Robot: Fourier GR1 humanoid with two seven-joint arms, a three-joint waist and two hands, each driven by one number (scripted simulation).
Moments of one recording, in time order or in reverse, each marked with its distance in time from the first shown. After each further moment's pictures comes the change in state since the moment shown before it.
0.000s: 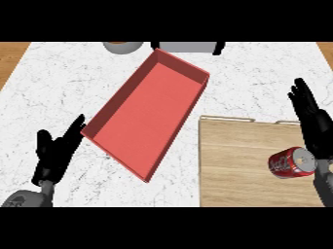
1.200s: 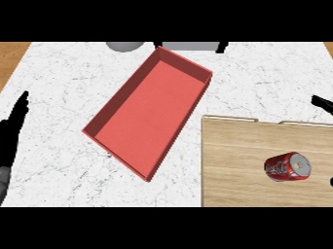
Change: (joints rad) left arm -0.053 0.190 0.110 -0.006 -0.230 0.180 -0.058; right arm -0.041 -0.426 0.073 0.198 0.227 0.637 -0.758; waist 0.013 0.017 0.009
